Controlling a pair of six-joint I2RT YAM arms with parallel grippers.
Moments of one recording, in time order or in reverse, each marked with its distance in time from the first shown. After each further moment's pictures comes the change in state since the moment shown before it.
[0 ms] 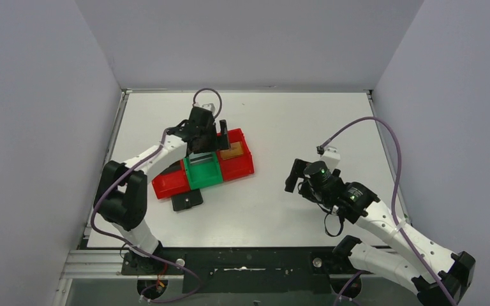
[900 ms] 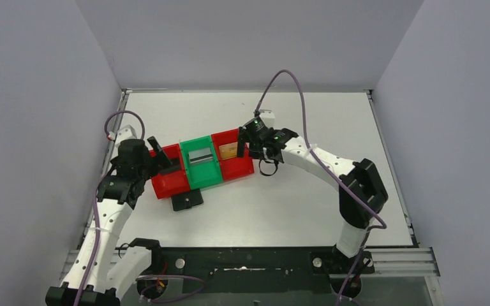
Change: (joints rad) left arm 0.313 -0.819 -0.366 -0.284 -0.269 -0.045; right arm 0.000 0.843 0.572 0.182 -0.097 -0.139
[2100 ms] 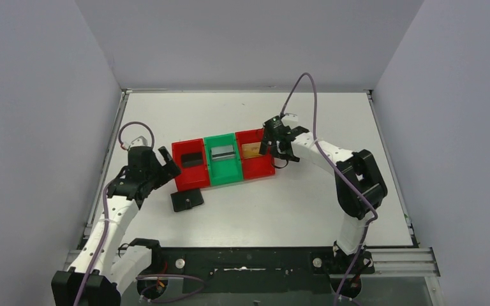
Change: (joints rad) left arm 0.013 -0.001 -0.151 0.035 0.144 -0.090; right arm -0.184 0.150 -0.017 0.012 0.072 0.011
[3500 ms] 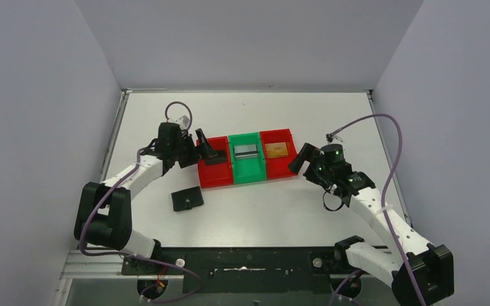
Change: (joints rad) left arm -0.107 0.576 0.151 0.467 0.440 0.049; right arm -0.208 -0.810 -0.610 0.138 -0.351 0.018
